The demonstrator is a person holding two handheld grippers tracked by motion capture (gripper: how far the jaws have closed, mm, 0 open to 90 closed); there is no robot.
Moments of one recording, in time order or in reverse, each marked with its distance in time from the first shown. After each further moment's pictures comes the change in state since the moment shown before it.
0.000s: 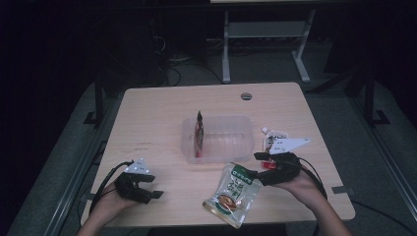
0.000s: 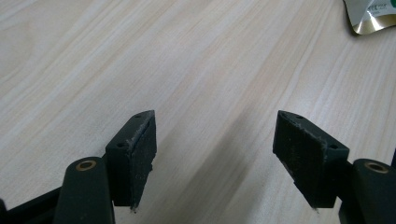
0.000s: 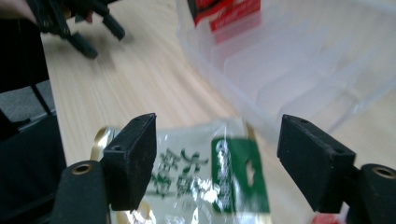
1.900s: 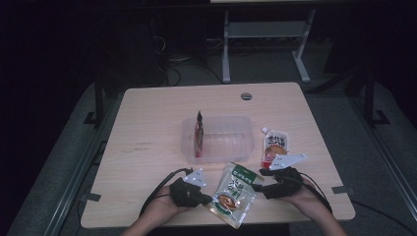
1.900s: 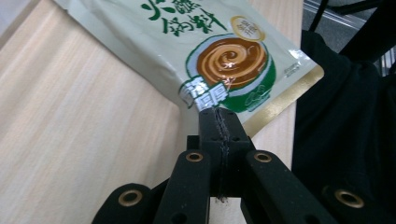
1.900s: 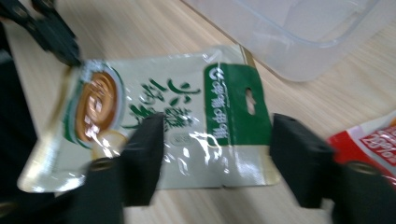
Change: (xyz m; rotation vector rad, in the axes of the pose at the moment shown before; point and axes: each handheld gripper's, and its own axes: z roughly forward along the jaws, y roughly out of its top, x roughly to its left) left arm -0.097 0.081 0.078 0.031 -0.256 0.234; right arm 0.005 -0.046 0.012 0.131 -0.070 0.023
